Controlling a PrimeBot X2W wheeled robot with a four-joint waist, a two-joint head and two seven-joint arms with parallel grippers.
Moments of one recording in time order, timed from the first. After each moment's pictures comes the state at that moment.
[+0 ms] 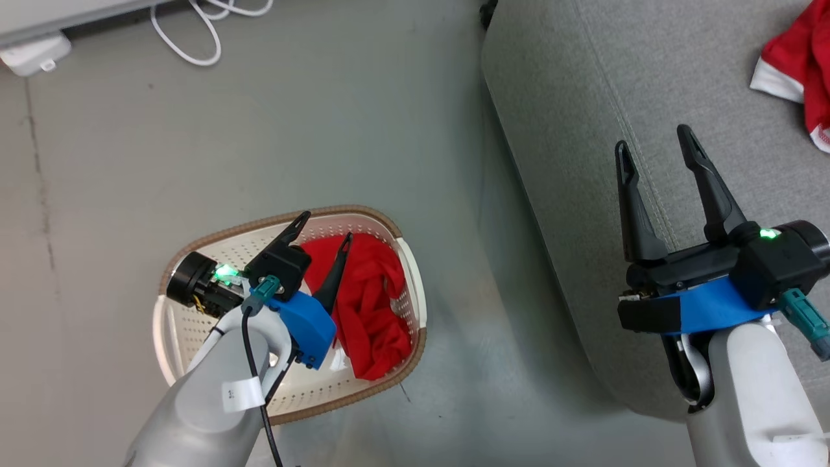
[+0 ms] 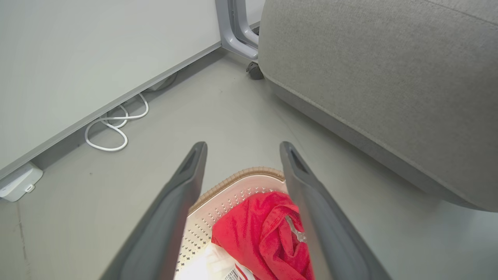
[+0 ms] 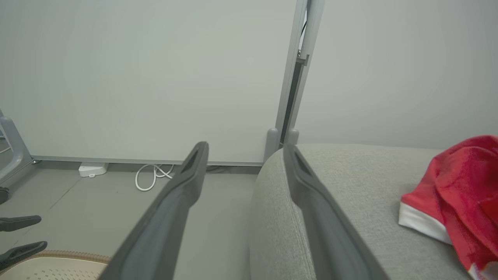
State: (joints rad) left arm -0.59 0.15 -0.51 0.77 -0.15 -0.13 -0.26; right arm -0.36 -0.06 0.03 0.11 0.02 0.13 -0.26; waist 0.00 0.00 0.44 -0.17
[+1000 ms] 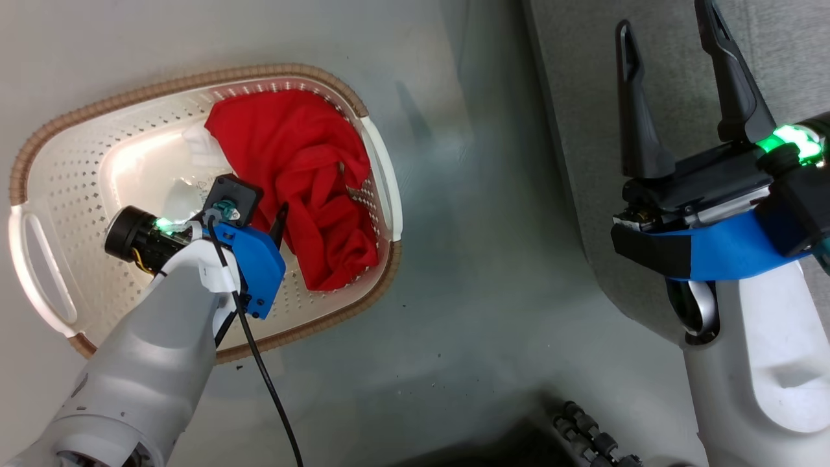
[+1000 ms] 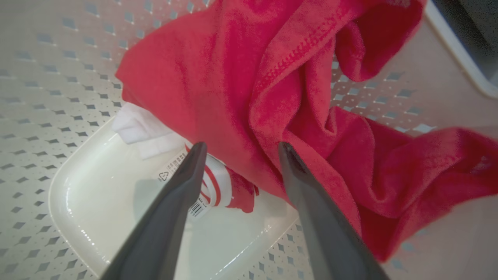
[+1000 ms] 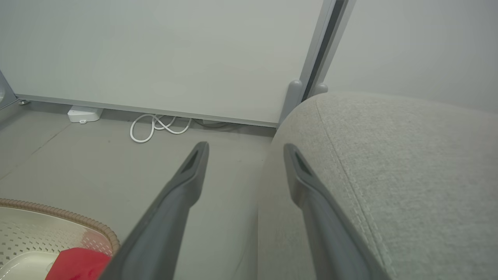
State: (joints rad) left arm -0.92 0.20 -0.89 1.20 -0.51 -0.13 -0.17; right arm -0.56 -0.05 0.08 0.00 0.00 0.13 -0.26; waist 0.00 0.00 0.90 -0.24
